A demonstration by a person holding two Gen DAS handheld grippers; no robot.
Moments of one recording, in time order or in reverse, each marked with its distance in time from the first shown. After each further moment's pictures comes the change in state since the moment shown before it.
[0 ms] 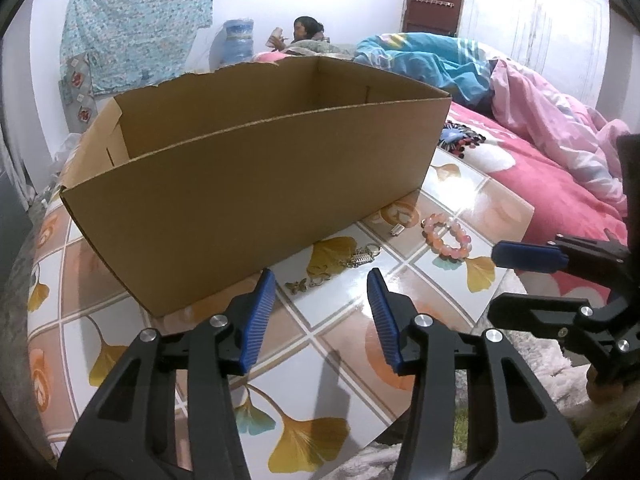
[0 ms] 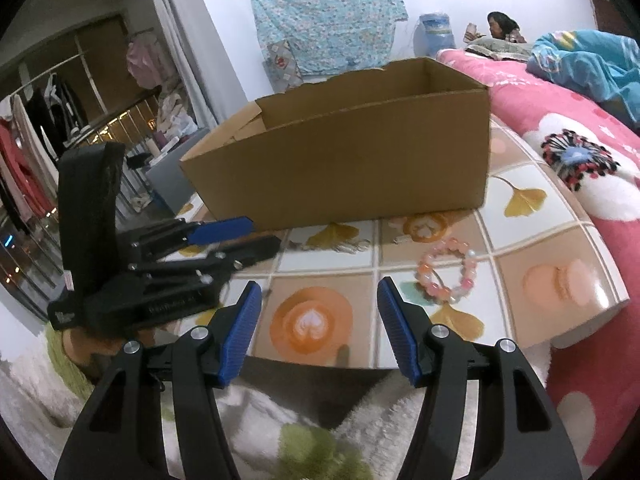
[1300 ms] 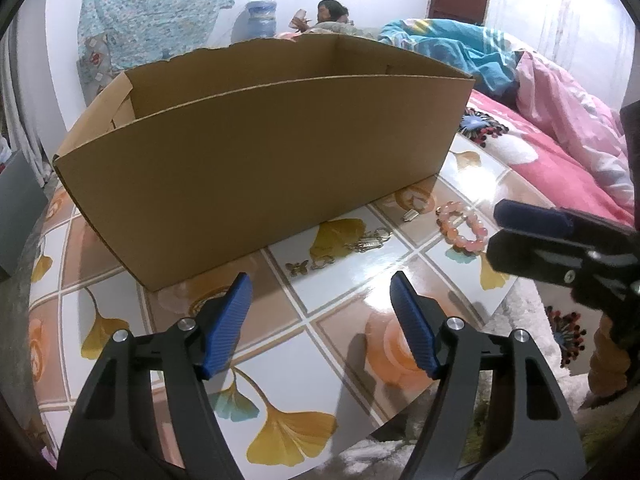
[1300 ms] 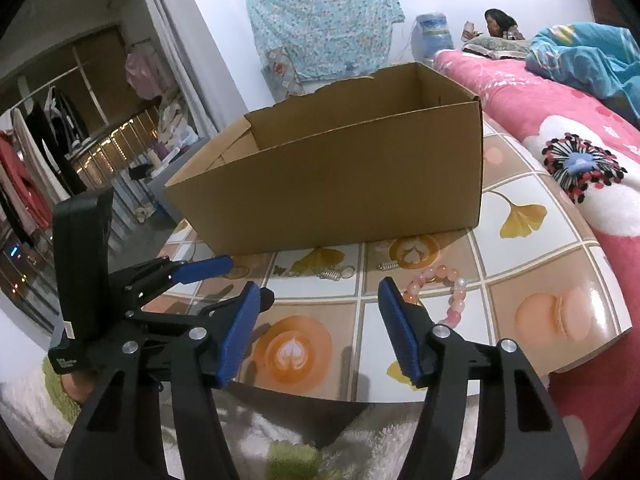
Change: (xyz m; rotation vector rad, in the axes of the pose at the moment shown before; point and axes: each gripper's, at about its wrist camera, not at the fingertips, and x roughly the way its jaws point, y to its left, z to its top) left arm 0.009 -0.007 -0.004 -0.056 0.057 0.069; right arm 0.009 -0.017 0.021 0.024 -0.018 0.030
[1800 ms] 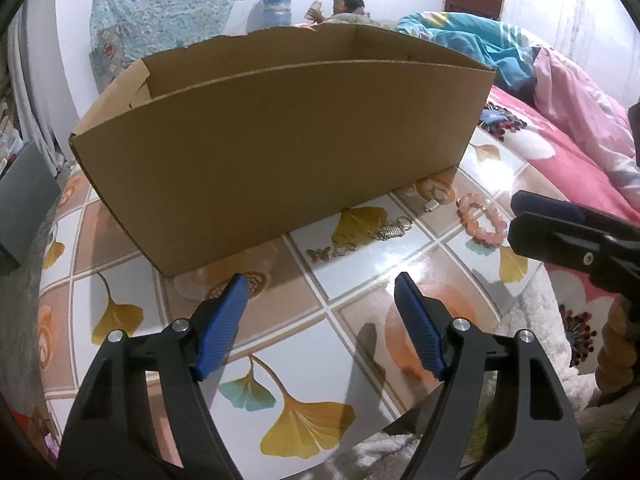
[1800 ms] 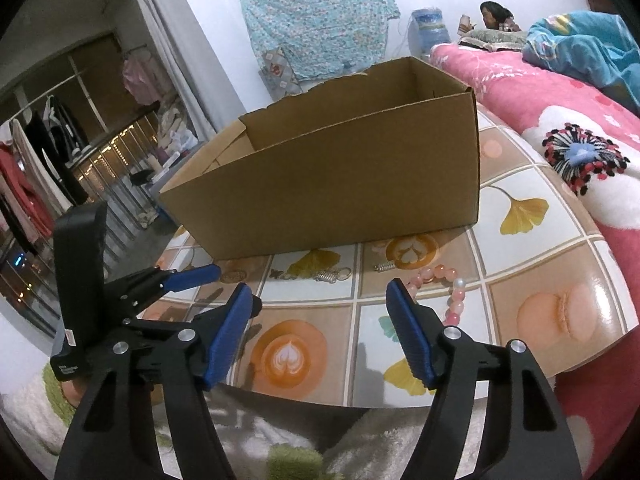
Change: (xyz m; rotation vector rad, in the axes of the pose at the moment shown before) left arm 0.004 0.007 -0.004 -0.021 0.041 0.056; right arm 0.007 -0.009 0.001 0.033 0.005 0.021
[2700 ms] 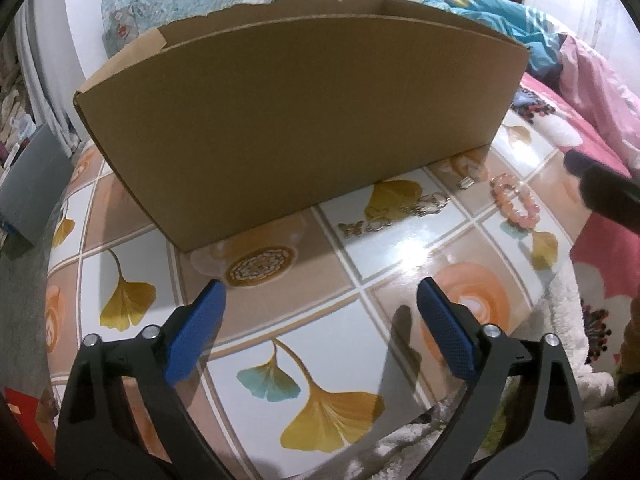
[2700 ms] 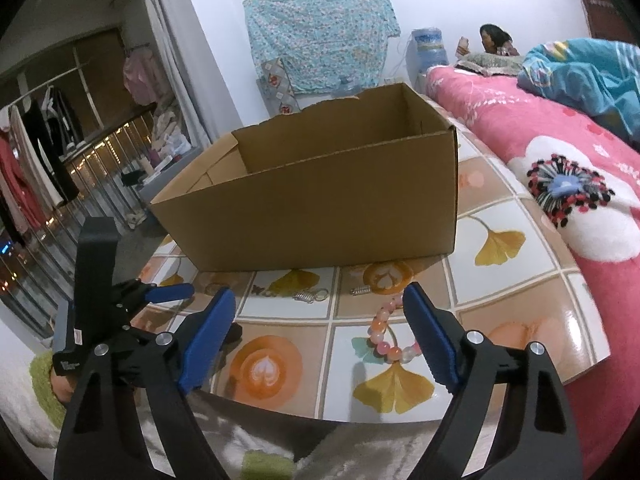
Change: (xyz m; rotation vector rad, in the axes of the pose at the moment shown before) left arm 0.008 0.011 -0.008 -0.028 0.078 0.072; right arm -0.013 -0.007 0.009 -0.044 -0.052 -0.049
